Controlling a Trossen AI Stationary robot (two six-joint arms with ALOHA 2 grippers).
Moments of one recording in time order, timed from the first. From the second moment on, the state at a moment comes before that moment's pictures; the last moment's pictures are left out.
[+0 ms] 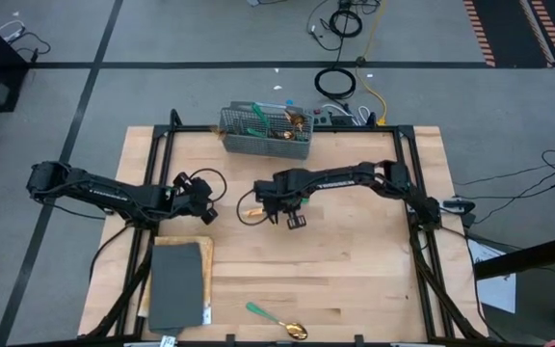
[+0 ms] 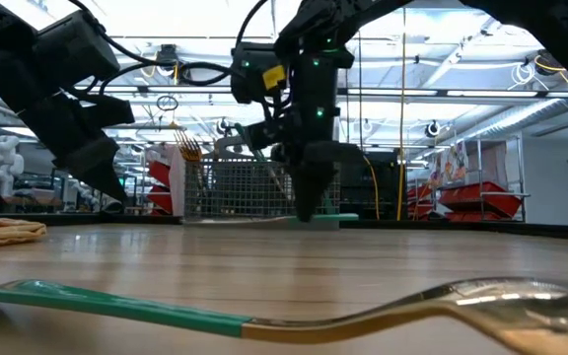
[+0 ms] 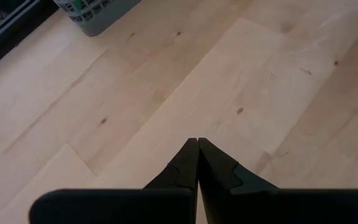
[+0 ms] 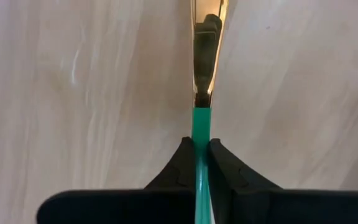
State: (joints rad) left arm -0.05 0.99 0.32 -0.36 -0.58 -0.50; right arm -0.08 2.22 1.77 -1.01 0.13 -0.34
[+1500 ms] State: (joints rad) left arm -0.05 0.99 0.32 -0.35 -0.62 -0.49; right arm -0.30 2.02 1.78 -0.84 1.30 -1.37
